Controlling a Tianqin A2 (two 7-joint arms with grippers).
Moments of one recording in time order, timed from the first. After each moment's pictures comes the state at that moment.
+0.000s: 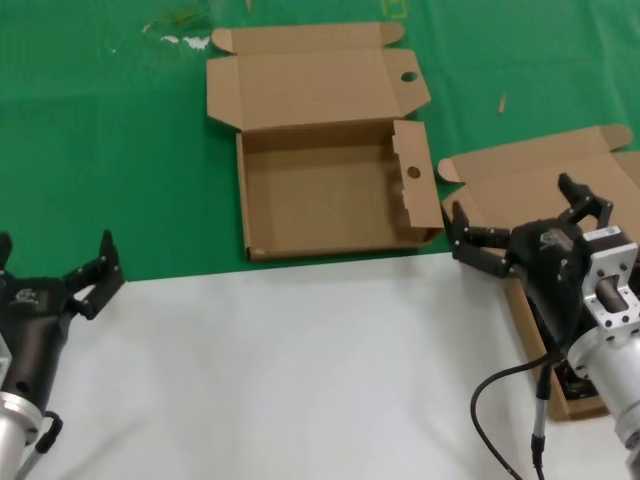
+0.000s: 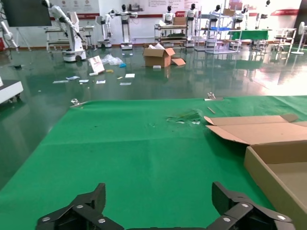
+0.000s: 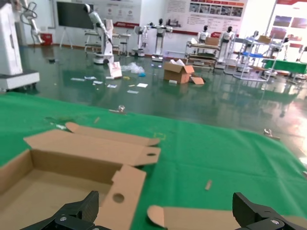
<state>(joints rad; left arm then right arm) 0.00 -0.30 1.60 -1.60 -1.80 0.00 0.00 0.04 0.37 -1.71 1.61 1.82 0.03 -0.03</state>
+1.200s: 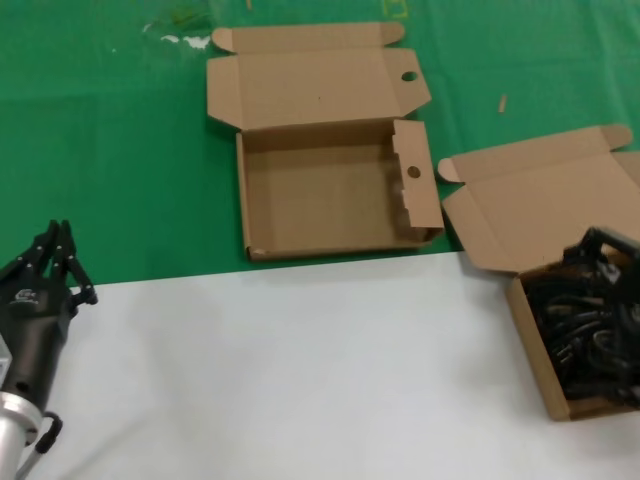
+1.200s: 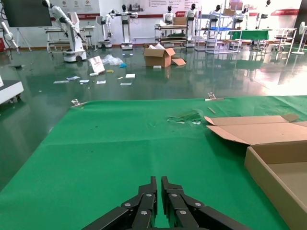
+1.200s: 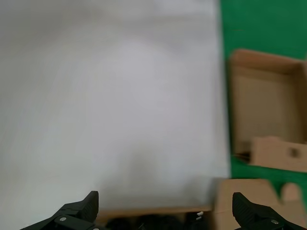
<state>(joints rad) 0.00 -0.30 1.60 -1.60 -1.80 0.00 0.00 0.90 1.34 -2.49 1.70 1.73 -0.94 0.03</state>
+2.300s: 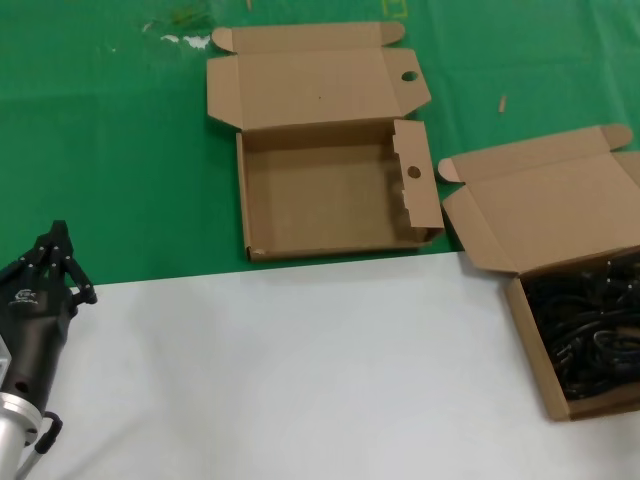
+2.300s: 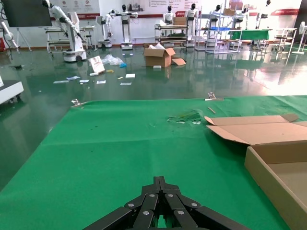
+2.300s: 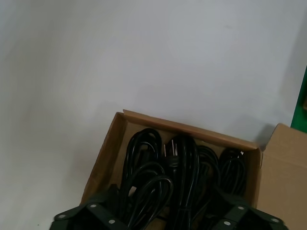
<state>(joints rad) 0.00 -0.30 1.60 -1.60 -1.80 0.00 0.00 0.98 1.00 -2.27 1.27 1.31 -1.45 -0.36</state>
